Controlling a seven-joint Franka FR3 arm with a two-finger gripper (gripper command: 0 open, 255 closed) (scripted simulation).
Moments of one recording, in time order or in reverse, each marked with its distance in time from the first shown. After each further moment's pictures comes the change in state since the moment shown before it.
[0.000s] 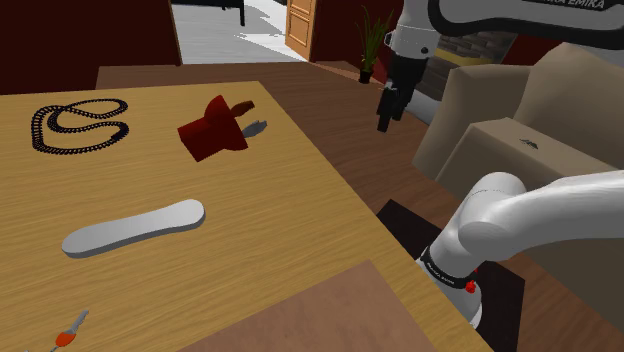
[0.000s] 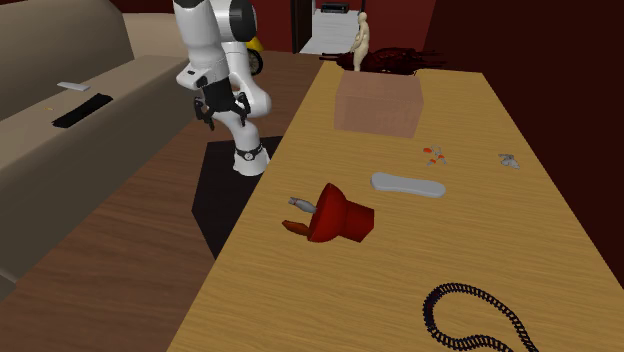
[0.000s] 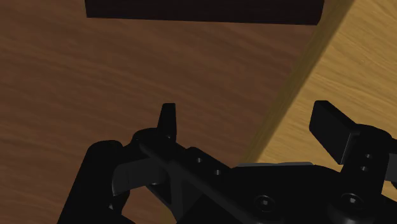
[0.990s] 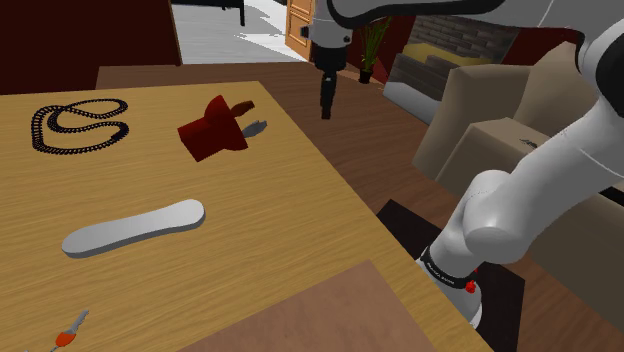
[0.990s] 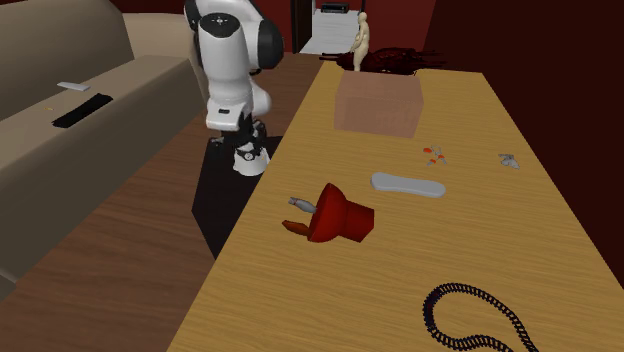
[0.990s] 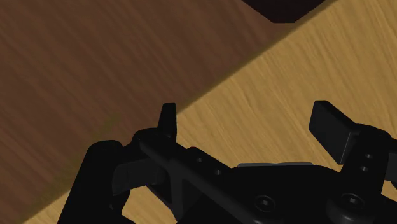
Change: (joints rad) arm 0.144 0.526 0.003 0.381 -0.058 0.115 -0.382
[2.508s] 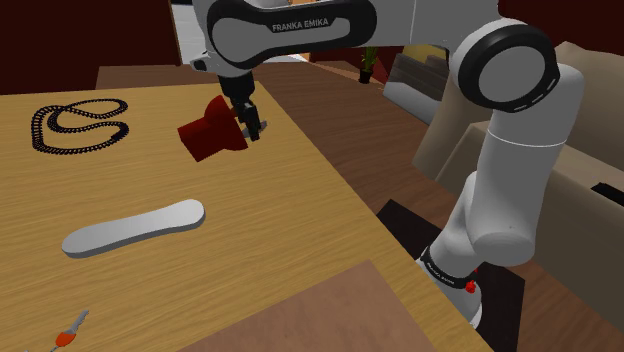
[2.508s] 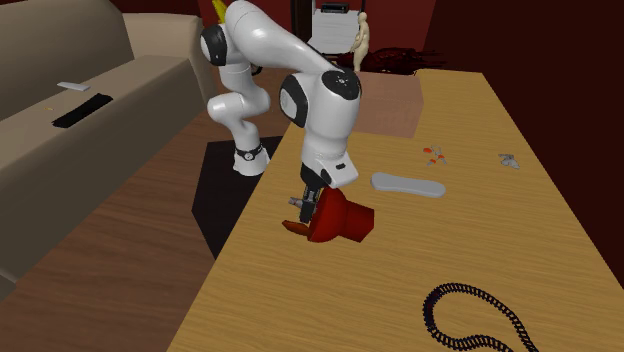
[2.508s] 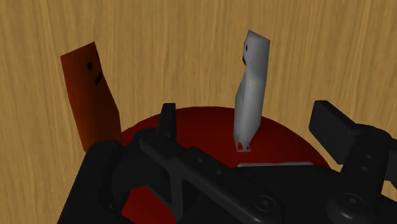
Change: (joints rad) arm 0.146 0.538 0.131 0.482 -0.101 0.034 -0.363
